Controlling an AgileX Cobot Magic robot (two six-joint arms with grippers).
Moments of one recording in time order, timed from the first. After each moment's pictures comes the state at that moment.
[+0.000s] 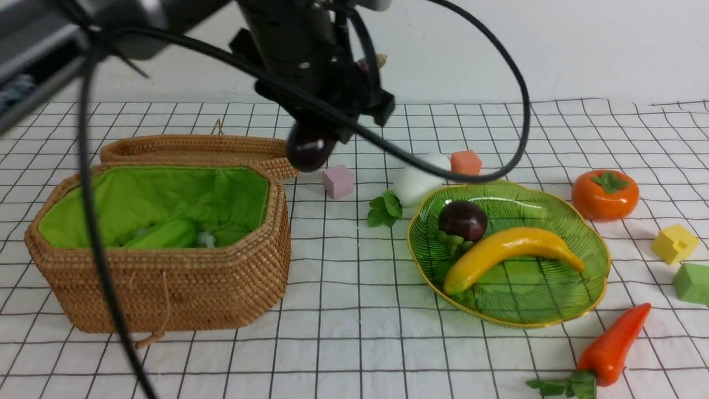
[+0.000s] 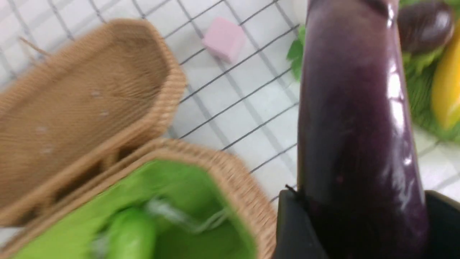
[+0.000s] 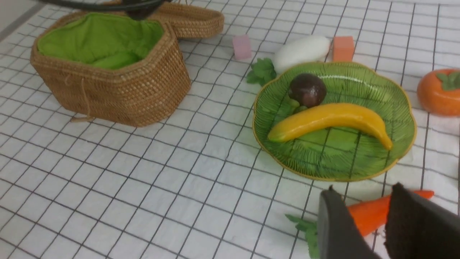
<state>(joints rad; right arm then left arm) 0.54 0.44 -0.96 0.00 1.01 0.13 -0.61 1.80 -1.96 0.22 1.24 0.02</state>
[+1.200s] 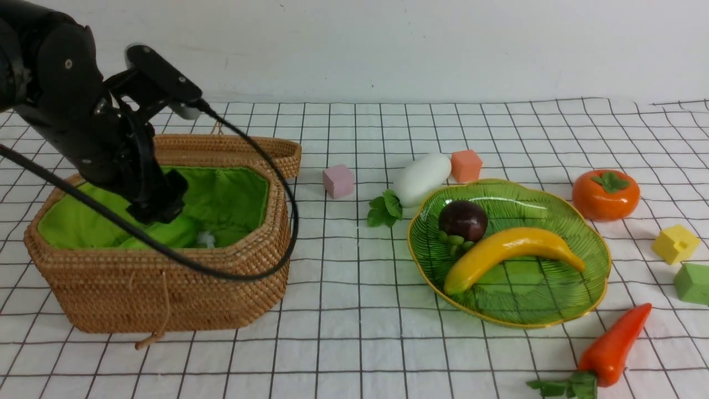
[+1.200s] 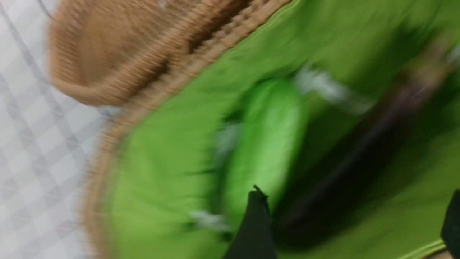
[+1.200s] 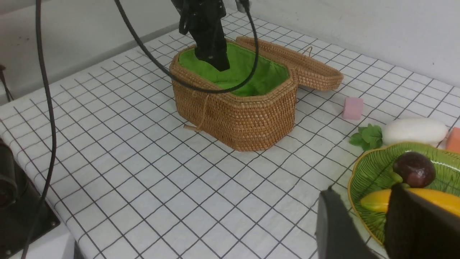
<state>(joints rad) 0.54 0.45 -0.96 0.34 0.91 -0.24 -0.22 1.61 -1.35 0.09 0.87 0.28</state>
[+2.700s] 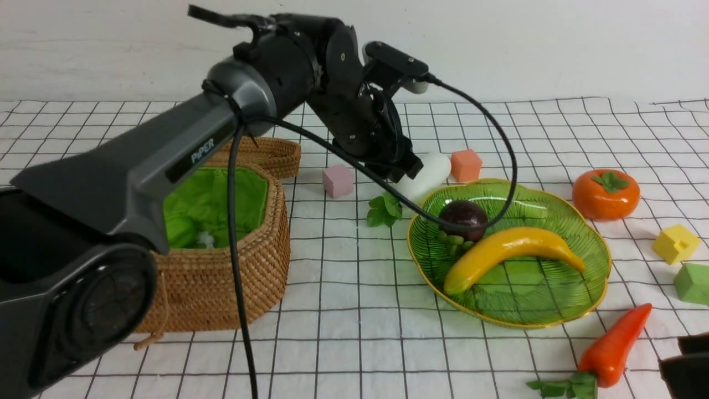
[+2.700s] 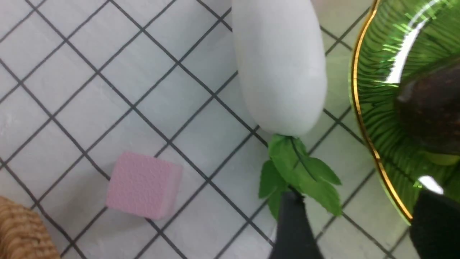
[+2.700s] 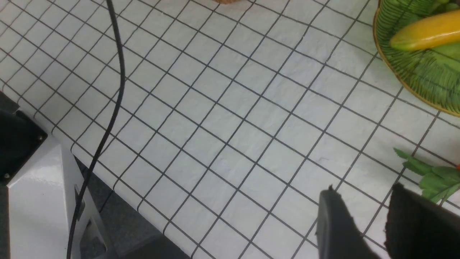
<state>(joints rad) 0.54 0.75 -0.96 0.31 1.08 -0.10 -0.51 2.30 -2.21 -0.11 0.89 0.35</state>
